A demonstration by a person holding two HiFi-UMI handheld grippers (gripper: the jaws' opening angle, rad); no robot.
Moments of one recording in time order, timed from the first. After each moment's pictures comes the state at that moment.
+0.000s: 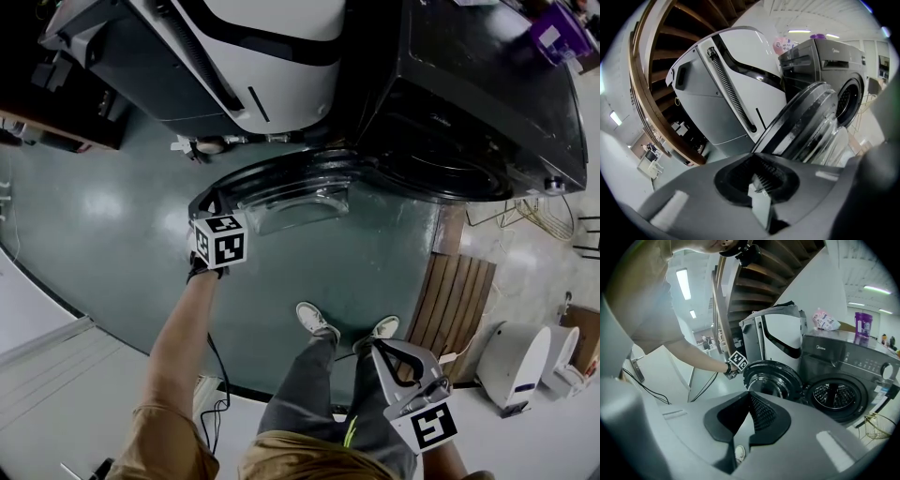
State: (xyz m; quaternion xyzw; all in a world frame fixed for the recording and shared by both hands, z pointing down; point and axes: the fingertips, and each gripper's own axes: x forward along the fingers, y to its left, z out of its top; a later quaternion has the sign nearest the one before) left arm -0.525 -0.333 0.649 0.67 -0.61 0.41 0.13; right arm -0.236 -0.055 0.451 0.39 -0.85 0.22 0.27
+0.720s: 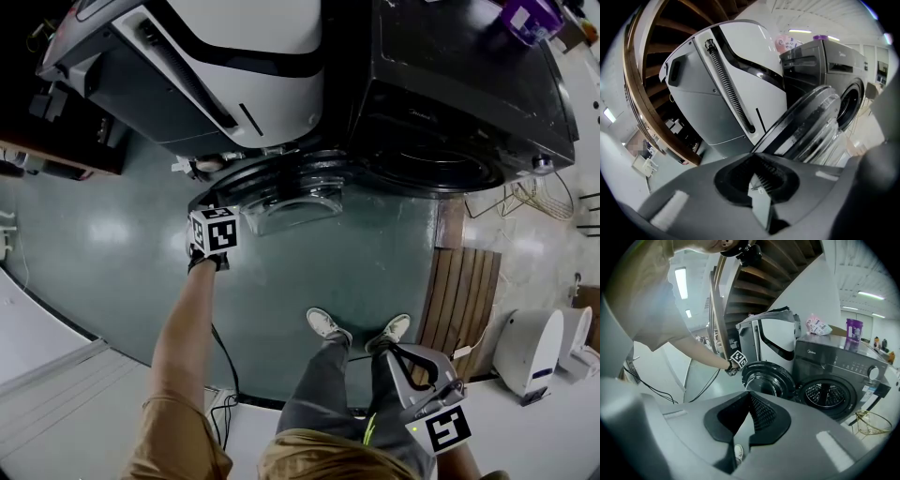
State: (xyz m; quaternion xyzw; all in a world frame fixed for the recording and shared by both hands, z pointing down) left arm -0.526 -0.362 0.648 0.68 -0.59 0.41 0.15; right arm -0.220 -0.030 0.428 0.42 -0.84 0.21 0.27
